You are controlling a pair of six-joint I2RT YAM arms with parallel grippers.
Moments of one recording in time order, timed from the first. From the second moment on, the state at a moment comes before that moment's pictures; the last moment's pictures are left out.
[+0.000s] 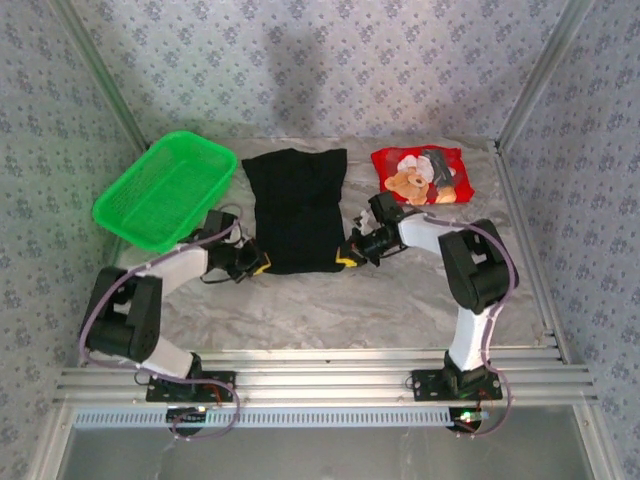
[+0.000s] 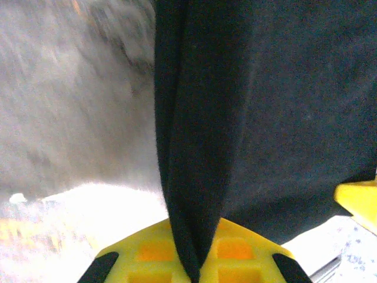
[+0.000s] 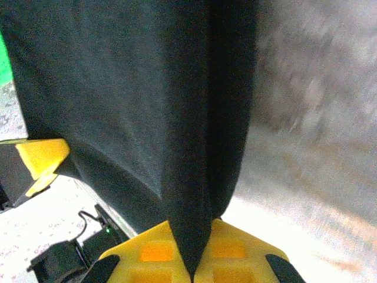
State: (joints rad) left arm -0.30 1.44 0.71 -0.34 0.48 -0.82; right arm 0.42 1.82 1.05 -0.39 -0.77 0.67
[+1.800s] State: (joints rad) left arm -0.09 1.47 1.19 -0.71 0.63 -0.79; right arm 0.39 1.95 1.74 -0.90 -0.74 0.68
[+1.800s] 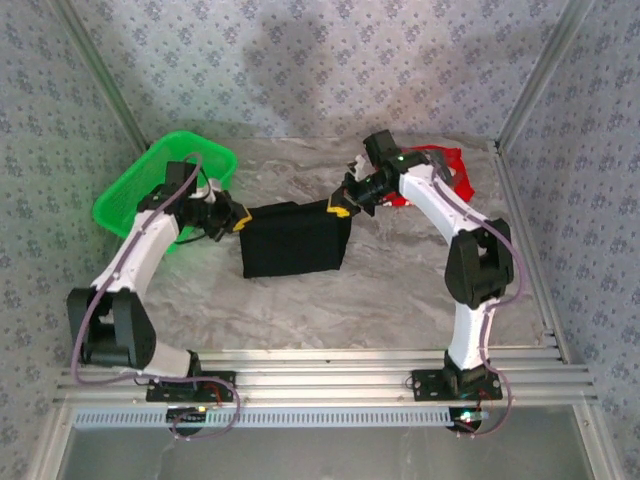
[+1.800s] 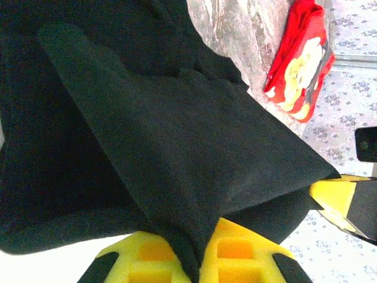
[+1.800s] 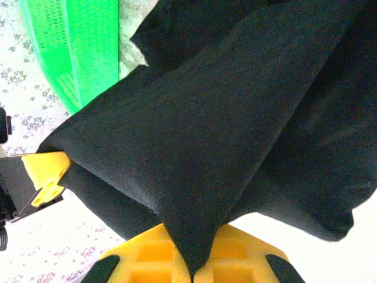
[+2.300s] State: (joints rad) left arm -0.06 1.98 1.46 -0.63 0.68 -0.70; right arm 0.32 2.33 2.03 -0.91 -0.79 0.70
